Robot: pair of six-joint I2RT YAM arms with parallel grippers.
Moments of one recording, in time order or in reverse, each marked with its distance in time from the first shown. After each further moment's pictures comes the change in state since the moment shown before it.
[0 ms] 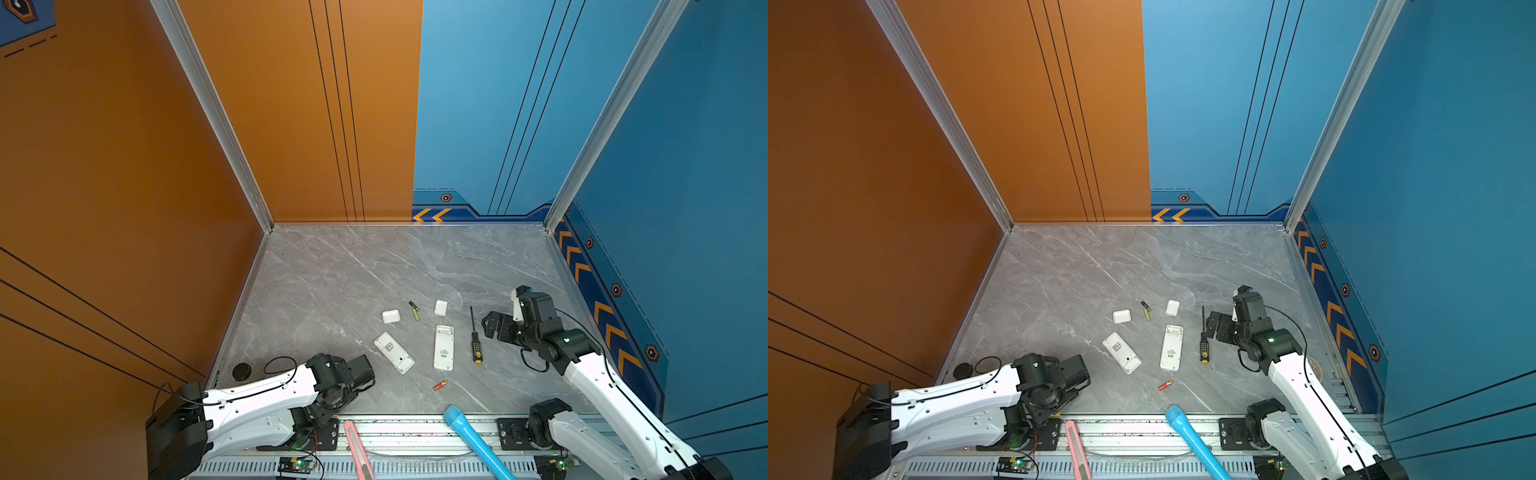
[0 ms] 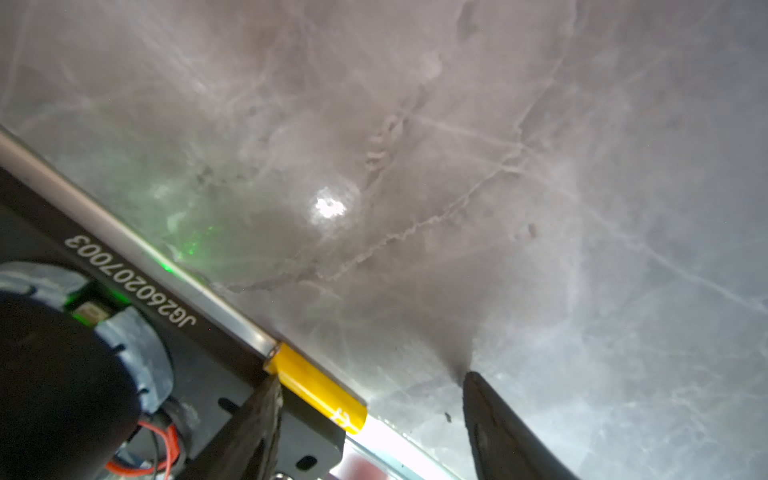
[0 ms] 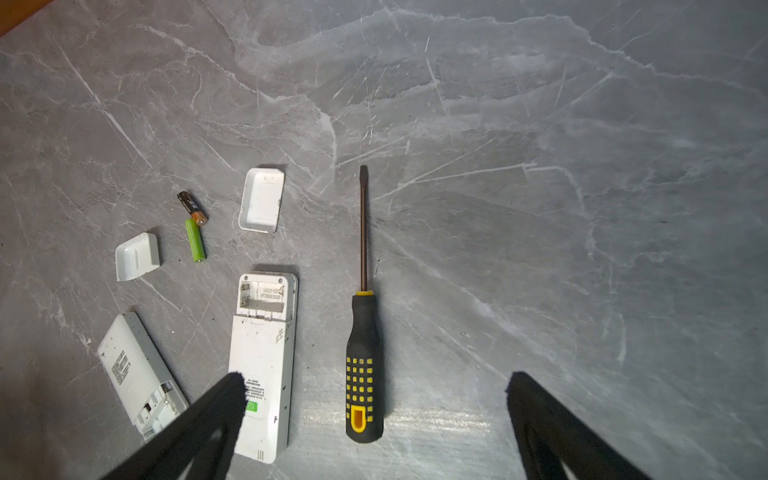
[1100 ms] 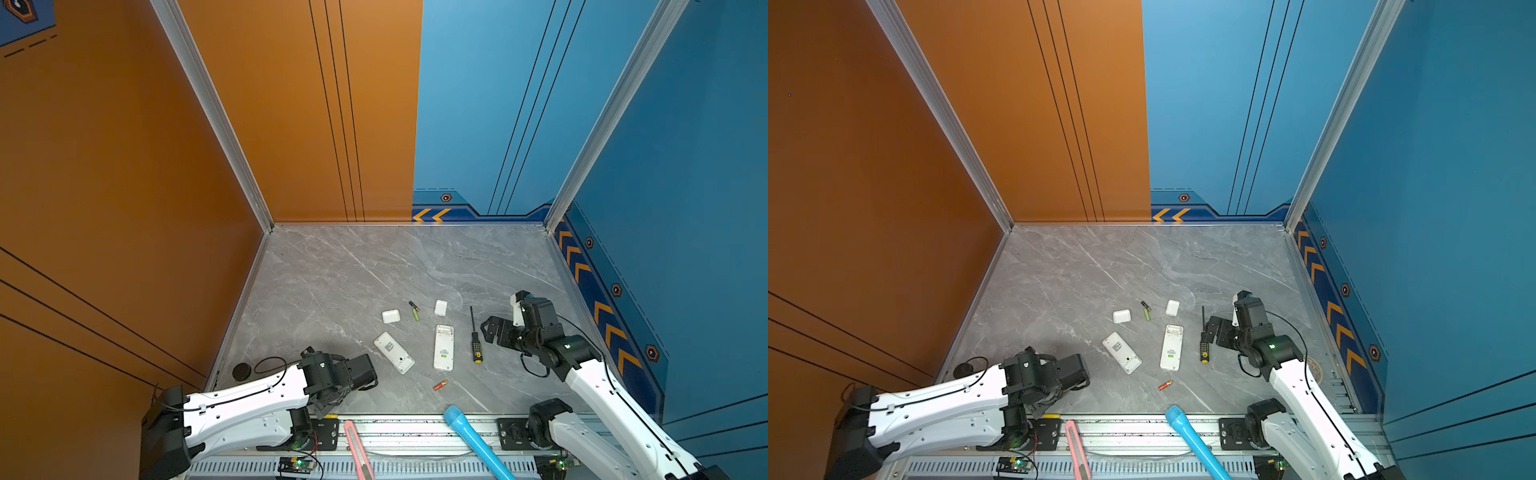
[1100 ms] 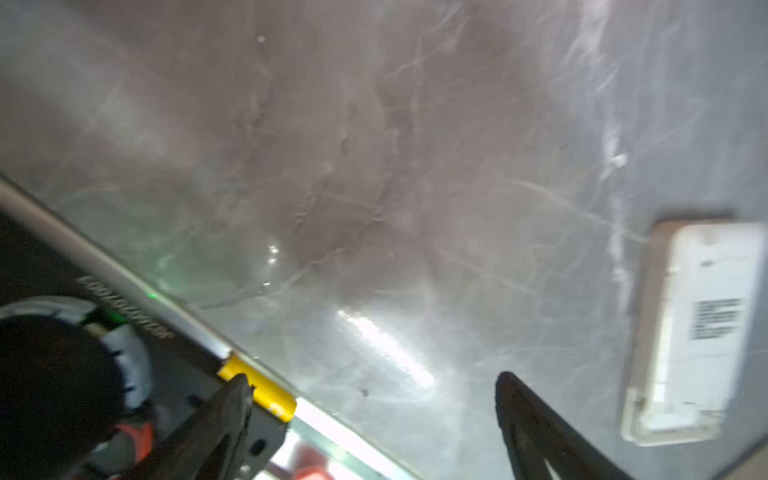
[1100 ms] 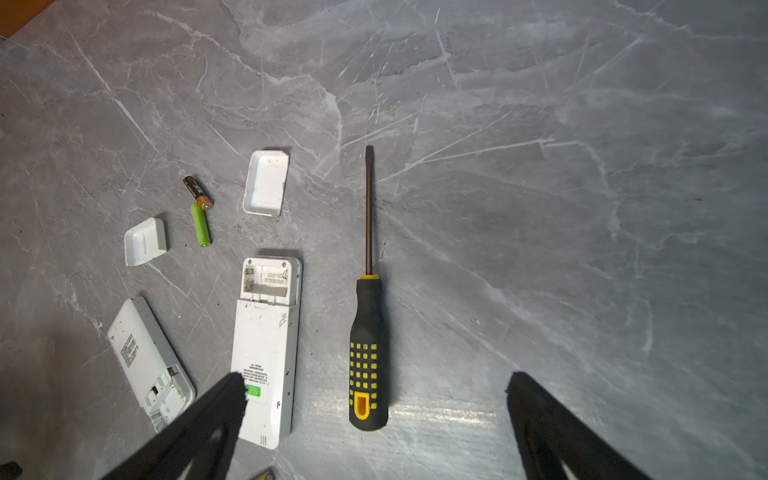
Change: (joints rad) left arm -0.063 -0.064 0.116 -0.109 -0.146 -0.004; right arm -0.002 -0.044 -0.051 0.012 -0.037 0.010
